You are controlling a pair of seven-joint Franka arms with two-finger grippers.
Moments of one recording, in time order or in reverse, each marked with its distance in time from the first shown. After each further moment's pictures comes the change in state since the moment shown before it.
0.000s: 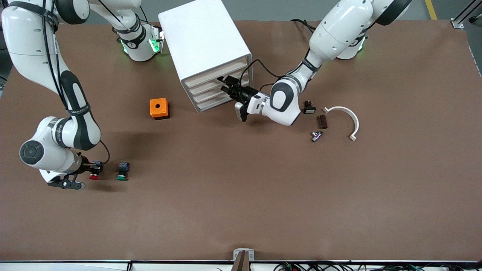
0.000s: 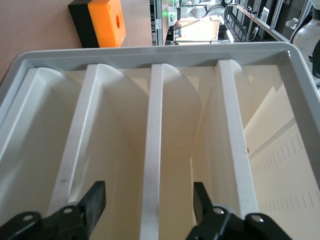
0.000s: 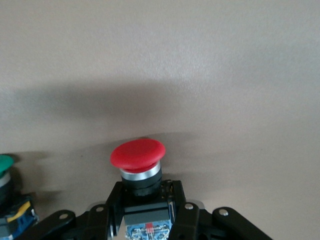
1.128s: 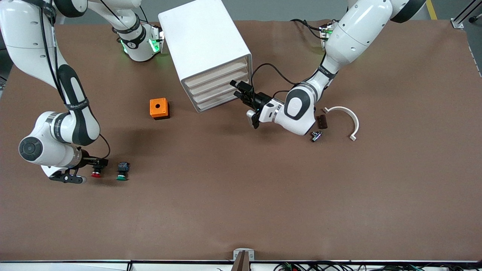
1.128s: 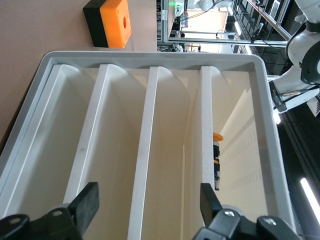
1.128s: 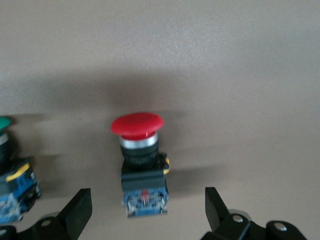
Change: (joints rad) left arm 0.114 -0.040 0.000 -0.004 0.150 -0.083 -0.111; right arm 0.001 -0.036 0.000 -0.066 0.000 -0.026 0.001
